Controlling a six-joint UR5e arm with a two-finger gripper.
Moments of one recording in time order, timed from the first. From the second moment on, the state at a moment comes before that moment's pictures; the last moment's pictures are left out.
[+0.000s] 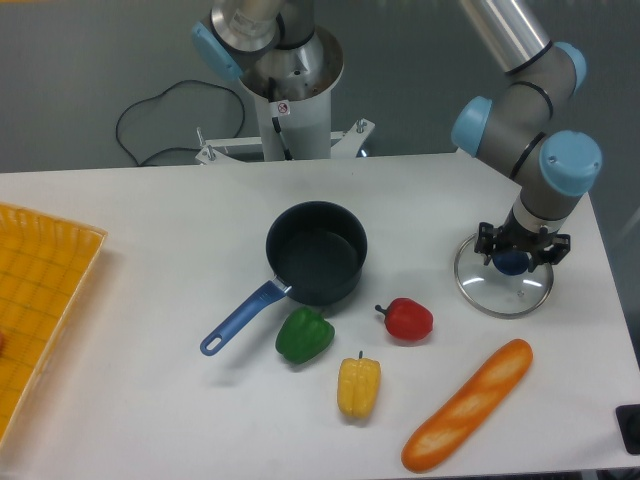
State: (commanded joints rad) arm 2.91 -2.10 -1.65 -0.96 1.56 1.04
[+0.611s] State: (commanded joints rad) arm 2.91 -2.07 -1.65 -0.96 1.56 1.05
